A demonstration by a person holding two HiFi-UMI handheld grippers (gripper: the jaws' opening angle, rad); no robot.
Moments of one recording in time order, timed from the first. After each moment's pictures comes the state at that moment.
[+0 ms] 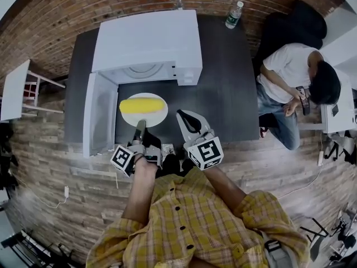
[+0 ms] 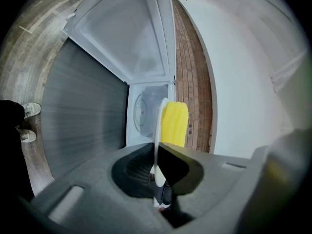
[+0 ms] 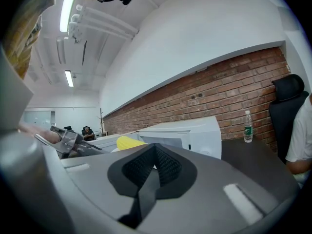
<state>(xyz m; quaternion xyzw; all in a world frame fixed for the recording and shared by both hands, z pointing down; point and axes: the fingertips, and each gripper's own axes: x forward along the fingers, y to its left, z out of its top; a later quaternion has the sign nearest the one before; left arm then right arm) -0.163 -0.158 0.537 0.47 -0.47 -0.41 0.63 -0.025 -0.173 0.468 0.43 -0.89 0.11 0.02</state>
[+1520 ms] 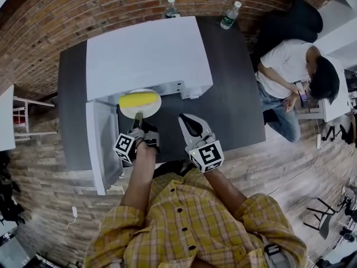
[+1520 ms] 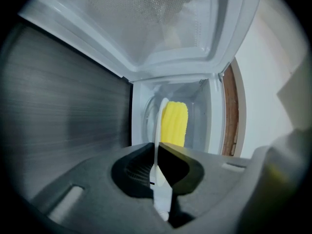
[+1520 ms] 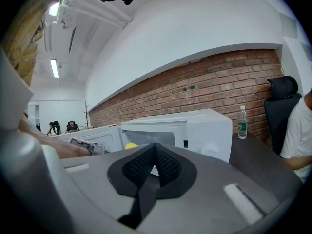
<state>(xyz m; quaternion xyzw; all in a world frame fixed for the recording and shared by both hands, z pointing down) -0.217 -0.301 0.643 0.45 -0.50 -0.35 0.65 -0.055 -0.253 0.506 0.50 -0.86 0.12 0.05</state>
